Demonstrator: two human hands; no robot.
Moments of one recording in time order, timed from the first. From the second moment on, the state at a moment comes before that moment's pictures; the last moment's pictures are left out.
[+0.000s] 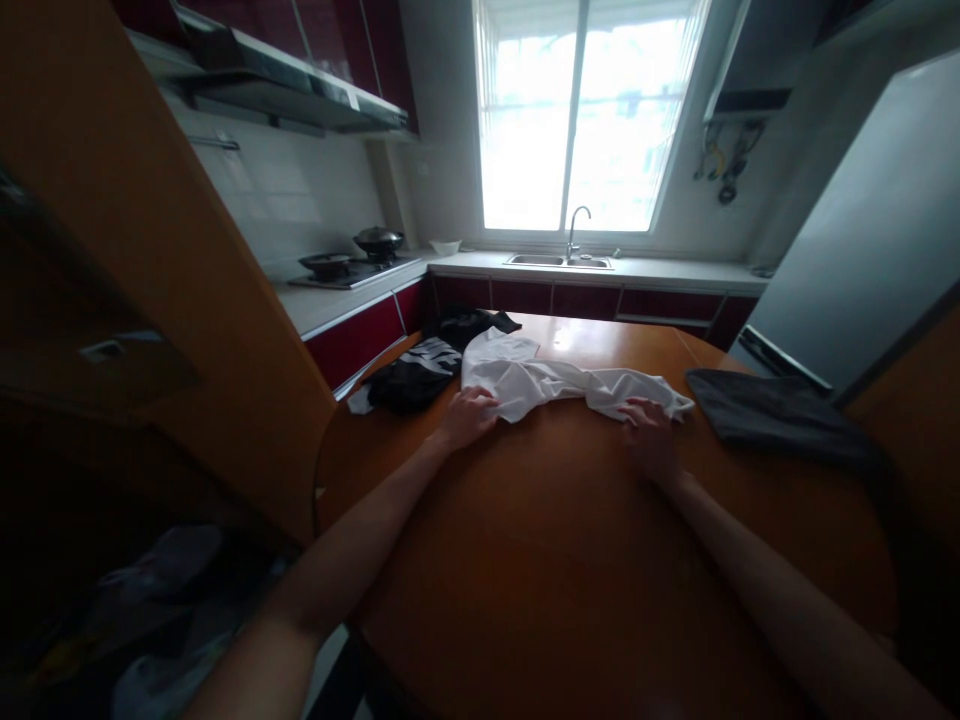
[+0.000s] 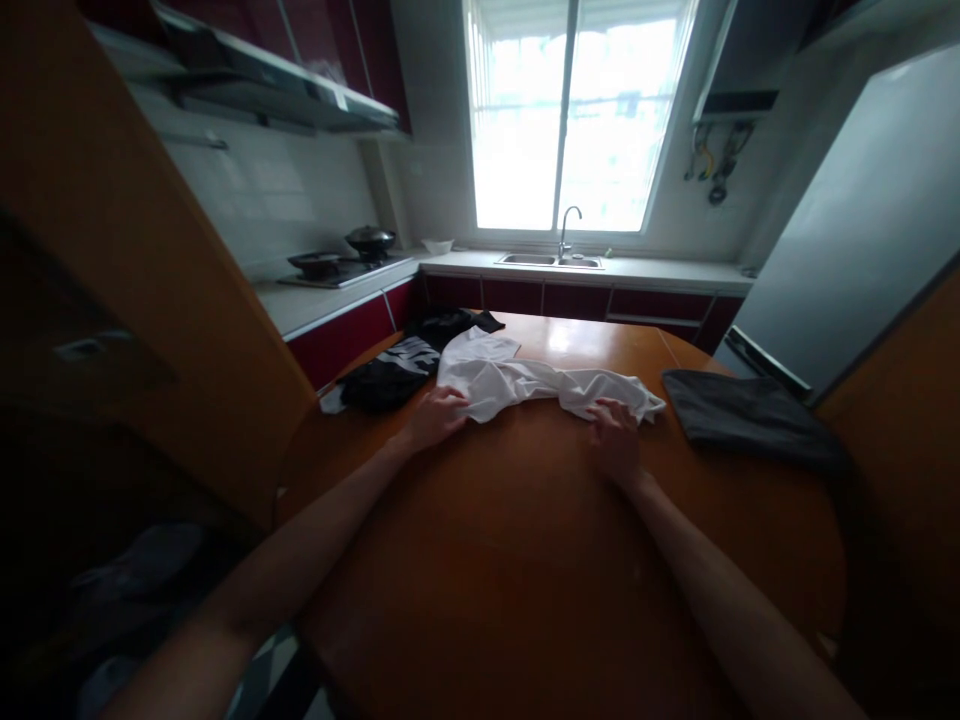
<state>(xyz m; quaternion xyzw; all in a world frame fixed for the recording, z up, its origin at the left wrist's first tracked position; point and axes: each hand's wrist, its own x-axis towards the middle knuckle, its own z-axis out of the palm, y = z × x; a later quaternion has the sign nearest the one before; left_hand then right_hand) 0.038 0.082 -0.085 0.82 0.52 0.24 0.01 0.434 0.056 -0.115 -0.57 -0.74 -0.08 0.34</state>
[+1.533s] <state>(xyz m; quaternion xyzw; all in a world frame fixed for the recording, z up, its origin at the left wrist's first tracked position) 0.018 0.095 -0.053 0.49 0.51 0.56 0.44 0.444 0.087 -0.109 -0.79 -0.52 0.03 0.33</state>
